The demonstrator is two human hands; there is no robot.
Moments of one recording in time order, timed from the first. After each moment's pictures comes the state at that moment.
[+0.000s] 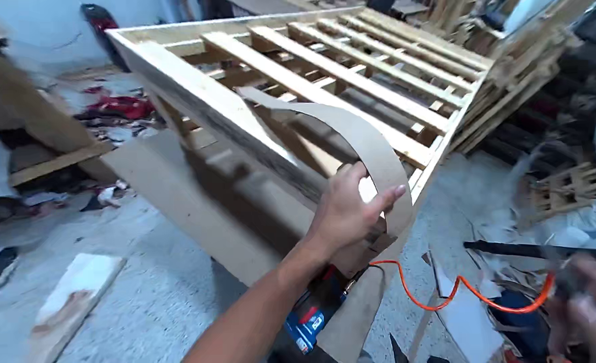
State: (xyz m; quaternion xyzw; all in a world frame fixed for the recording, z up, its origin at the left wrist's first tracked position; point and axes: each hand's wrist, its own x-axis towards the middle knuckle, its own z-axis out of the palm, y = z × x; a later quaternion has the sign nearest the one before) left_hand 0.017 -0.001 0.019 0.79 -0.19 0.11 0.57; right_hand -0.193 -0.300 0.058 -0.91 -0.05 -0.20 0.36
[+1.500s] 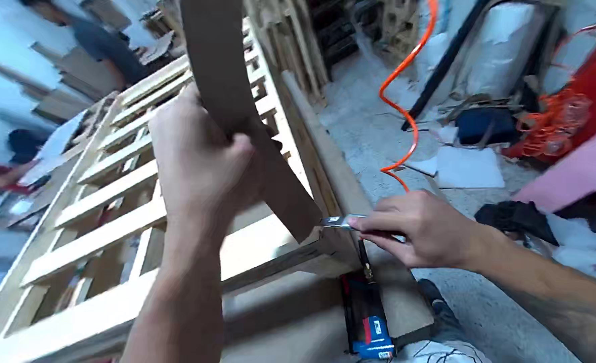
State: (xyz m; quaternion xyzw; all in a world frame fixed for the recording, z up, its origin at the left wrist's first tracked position) left_hand 0.130 -0.096 0.111 0.78 -0.54 0.14 0.30; right_hand -0.092 -0.234 -0.039 -0.92 -0.05 -0.31 0.23
